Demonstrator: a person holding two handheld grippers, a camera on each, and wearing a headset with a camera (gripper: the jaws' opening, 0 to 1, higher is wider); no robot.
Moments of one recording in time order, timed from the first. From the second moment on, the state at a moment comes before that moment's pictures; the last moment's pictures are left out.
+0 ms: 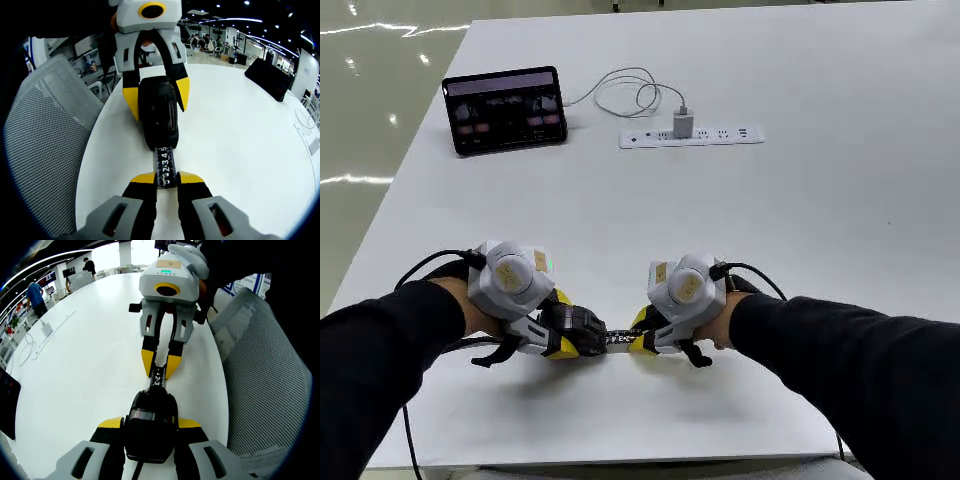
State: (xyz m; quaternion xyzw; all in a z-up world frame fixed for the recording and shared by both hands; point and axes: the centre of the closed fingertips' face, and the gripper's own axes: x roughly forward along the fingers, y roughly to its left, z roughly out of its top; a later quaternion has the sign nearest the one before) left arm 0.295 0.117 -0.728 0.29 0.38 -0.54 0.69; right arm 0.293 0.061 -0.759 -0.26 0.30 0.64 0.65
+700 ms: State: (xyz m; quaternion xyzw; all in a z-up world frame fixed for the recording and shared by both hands) left arm 0.295 0.117 -0.728 0.28 0.38 -0.54 0.70; right arm 0.293 0.051 -0.760 -0.26 0.30 0.64 0.66
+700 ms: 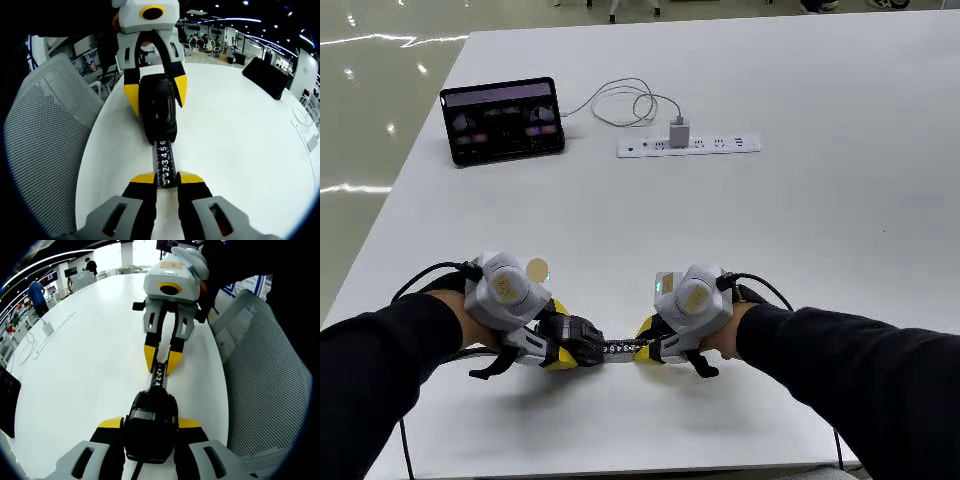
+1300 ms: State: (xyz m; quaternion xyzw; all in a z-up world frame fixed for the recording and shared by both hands) left arm 0.296 0.117 -0.728 0.28 0.38 -0.54 0.70; right arm 0.293 0.045 -0.759 -0.25 0.30 0.64 0.67
